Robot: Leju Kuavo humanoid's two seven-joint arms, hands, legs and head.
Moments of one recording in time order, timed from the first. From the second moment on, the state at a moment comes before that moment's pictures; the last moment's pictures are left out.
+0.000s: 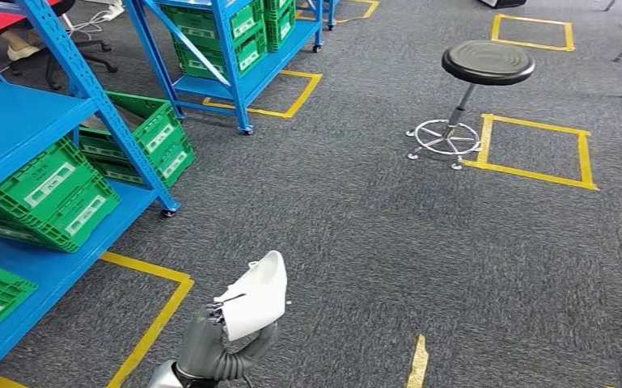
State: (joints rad) left arm 0.09 0.03 -0.70 -1.44 -0.30 0.70 -0.69; right arm -0.05 0.18 -1.32 -0.20 1.15 -0.09 -0.31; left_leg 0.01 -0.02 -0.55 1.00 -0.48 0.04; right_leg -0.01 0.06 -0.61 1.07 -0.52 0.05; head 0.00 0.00
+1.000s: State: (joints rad) left arm 0.16 0.03 -0.62 -1.48 -0.31 0.70 -0.69; right arm -0.06 0.20 -1.30 -0.20 1.22 -0.10 -0.30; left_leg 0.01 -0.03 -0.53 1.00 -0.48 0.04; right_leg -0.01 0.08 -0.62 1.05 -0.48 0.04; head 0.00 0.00
